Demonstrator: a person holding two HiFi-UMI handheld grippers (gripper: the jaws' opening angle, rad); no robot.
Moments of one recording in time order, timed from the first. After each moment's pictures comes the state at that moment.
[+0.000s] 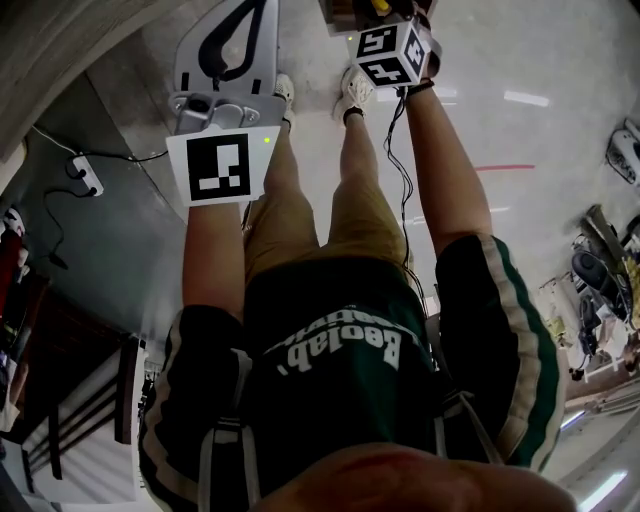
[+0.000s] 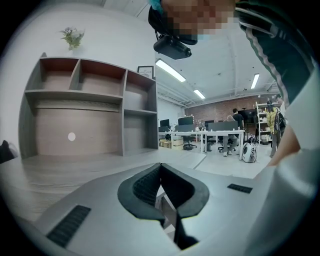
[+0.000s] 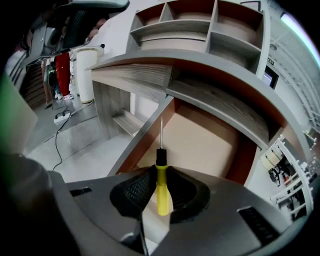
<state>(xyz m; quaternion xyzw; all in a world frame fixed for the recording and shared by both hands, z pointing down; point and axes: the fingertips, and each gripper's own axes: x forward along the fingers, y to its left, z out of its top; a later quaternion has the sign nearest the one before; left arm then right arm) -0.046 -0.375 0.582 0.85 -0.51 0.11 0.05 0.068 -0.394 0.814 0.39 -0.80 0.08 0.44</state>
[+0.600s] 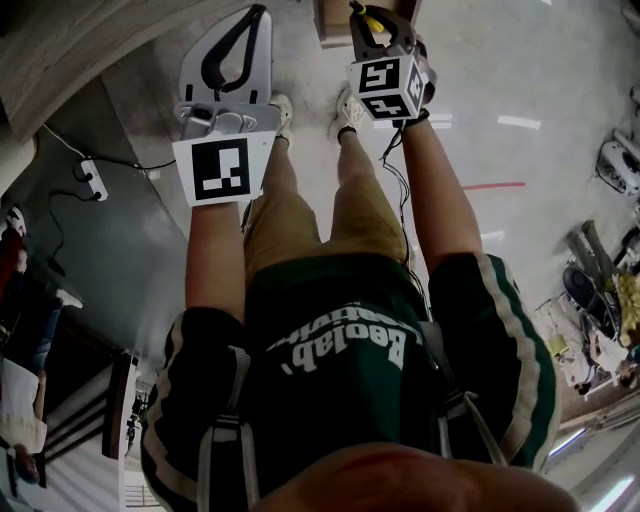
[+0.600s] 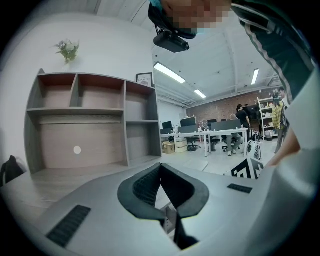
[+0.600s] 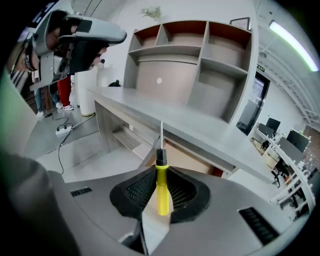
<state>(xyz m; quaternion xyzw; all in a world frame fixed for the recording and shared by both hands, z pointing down) -0.033 -0.364 0.510 0.84 -0.53 0.11 0.02 0.084 -0.380 0.700 0.41 -0.82 0.06 0.39</state>
